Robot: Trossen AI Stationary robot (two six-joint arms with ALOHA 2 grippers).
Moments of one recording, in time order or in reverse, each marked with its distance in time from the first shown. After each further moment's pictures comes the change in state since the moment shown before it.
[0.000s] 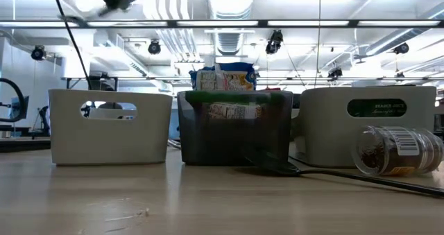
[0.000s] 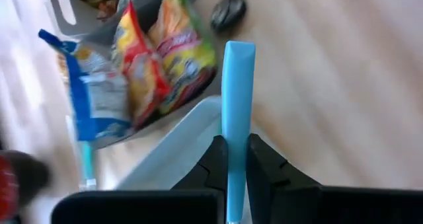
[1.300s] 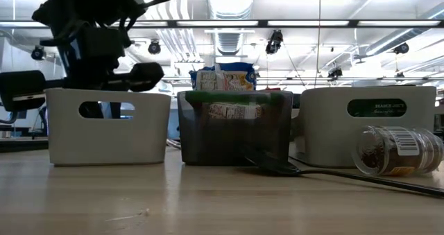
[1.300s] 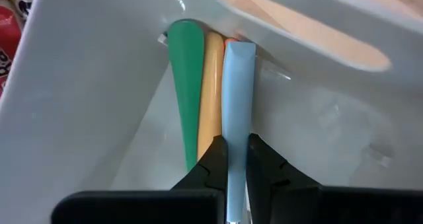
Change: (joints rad) left arm 0.213 0.015 -0.591 0.586 0.219 0.499; right arm 0.016 0.000 0.000 0.012 0.040 0.090
